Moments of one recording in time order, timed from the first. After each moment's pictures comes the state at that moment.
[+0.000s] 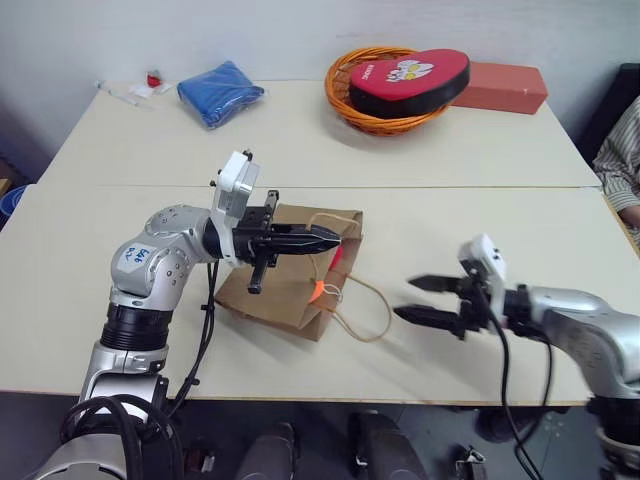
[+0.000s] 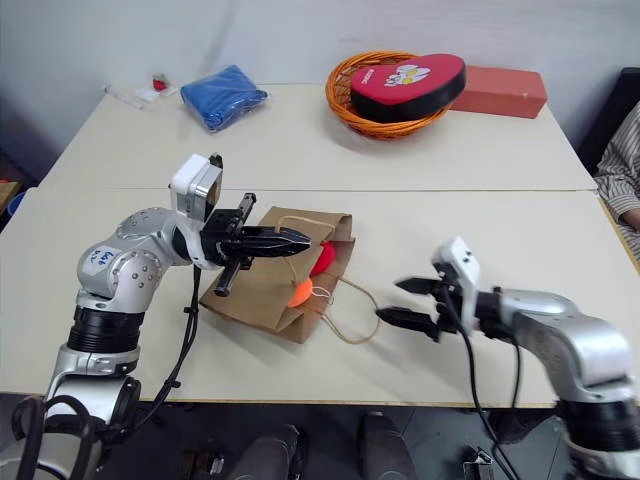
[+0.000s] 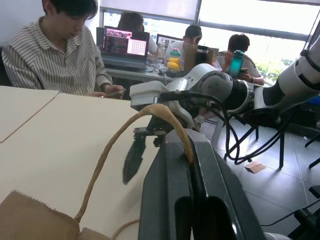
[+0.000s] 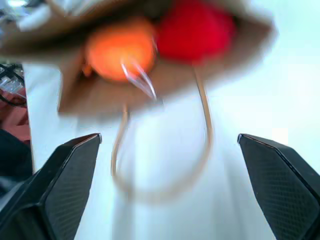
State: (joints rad) left arm -0.71 0.49 -0.01 -0.02 -0.68 0.60 -1.26; right arm -0.20 -0.81 -0.18 -0.35 0.75 1.08 0.90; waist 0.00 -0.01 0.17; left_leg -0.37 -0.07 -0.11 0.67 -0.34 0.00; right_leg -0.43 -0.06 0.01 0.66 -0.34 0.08
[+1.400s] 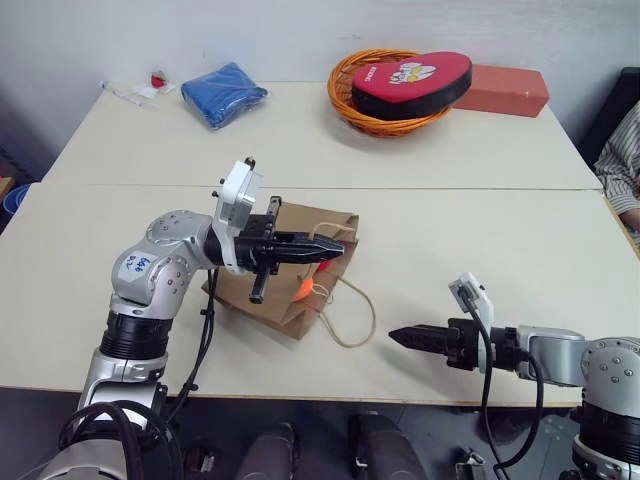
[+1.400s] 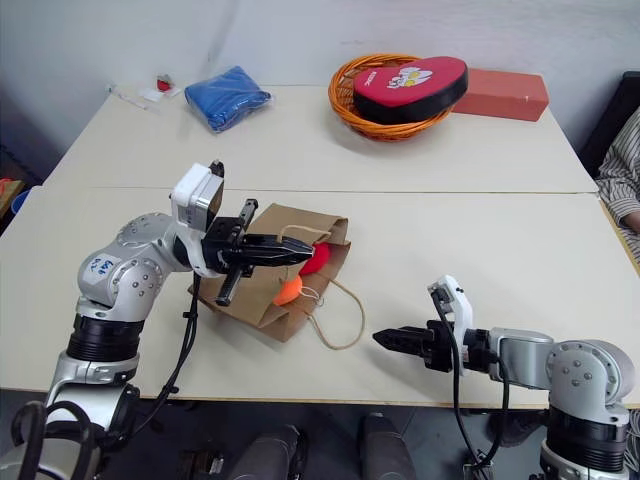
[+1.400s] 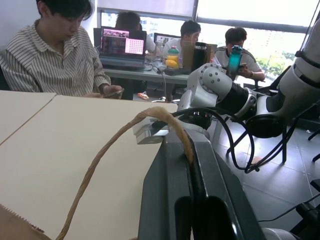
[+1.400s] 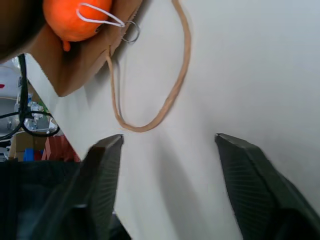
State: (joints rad) left arm -0.67 0.49 -0.02 -0.07 -0.68 0.58 -1.26; right arm -0.21 -0.51 -0.38 -0.35 1.18 1.60 0.33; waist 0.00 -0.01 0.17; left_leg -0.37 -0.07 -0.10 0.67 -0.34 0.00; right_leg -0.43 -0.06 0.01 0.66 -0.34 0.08
